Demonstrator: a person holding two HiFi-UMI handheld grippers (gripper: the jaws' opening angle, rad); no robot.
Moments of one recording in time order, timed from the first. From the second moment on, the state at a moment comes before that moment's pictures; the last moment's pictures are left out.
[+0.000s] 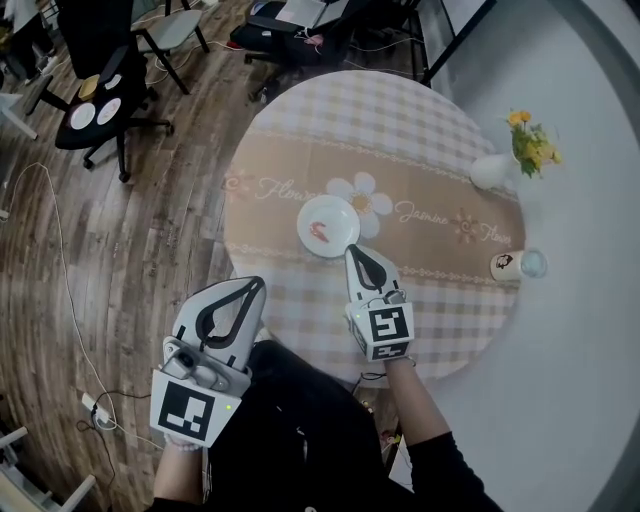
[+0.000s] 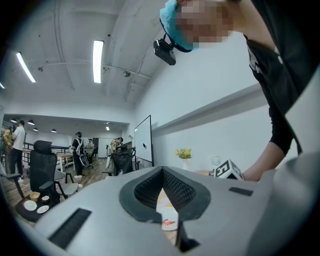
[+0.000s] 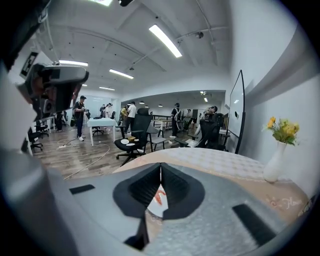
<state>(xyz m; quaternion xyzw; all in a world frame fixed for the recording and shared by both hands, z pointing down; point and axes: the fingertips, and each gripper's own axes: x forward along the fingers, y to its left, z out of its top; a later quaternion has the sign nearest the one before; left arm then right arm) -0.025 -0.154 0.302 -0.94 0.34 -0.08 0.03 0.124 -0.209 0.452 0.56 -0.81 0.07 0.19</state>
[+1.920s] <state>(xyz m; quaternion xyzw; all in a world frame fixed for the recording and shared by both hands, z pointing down) 0.008 -0.138 0.260 -0.95 0.30 -0.04 0.09 0.122 -0.128 0.261 0.60 -0.79 -0.09 0.07</state>
